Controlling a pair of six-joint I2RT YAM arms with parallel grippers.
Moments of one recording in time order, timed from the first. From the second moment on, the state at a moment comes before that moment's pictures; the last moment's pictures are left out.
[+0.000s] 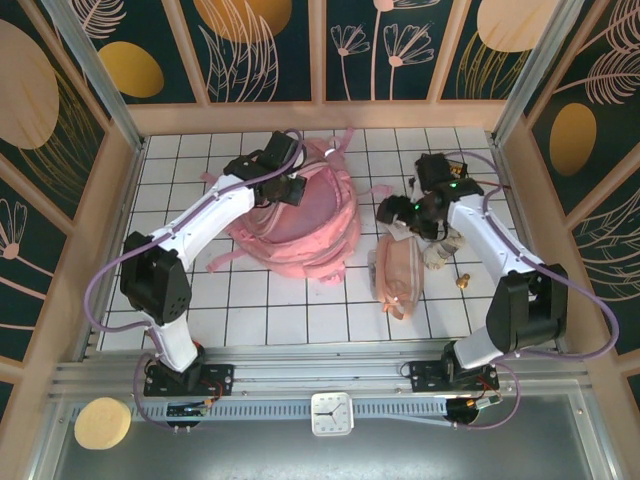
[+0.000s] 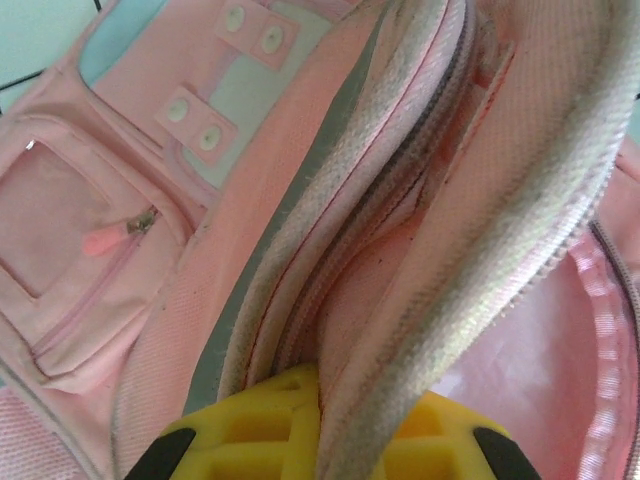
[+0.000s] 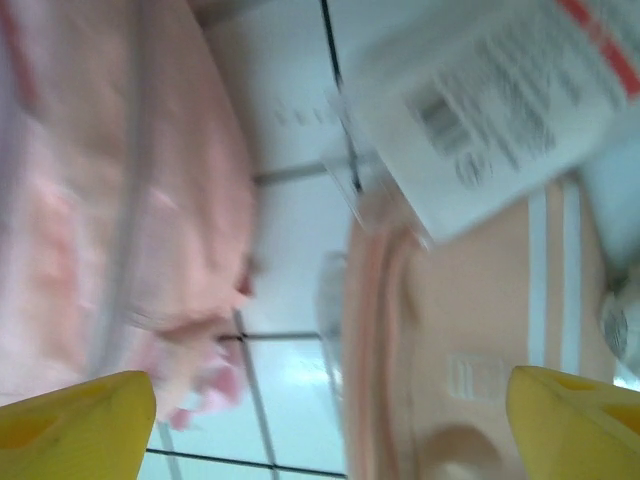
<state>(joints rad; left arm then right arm) -0.56 1.80 1.63 -0.78 -0.12 -0.19 0.30 1.50 1.21 -0.91 -0.21 0.46</state>
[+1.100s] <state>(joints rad) -0.54 1.65 1.47 -0.73 0.02 -0.32 0.58 1.60 1.09 -0.85 0.04 0.47</state>
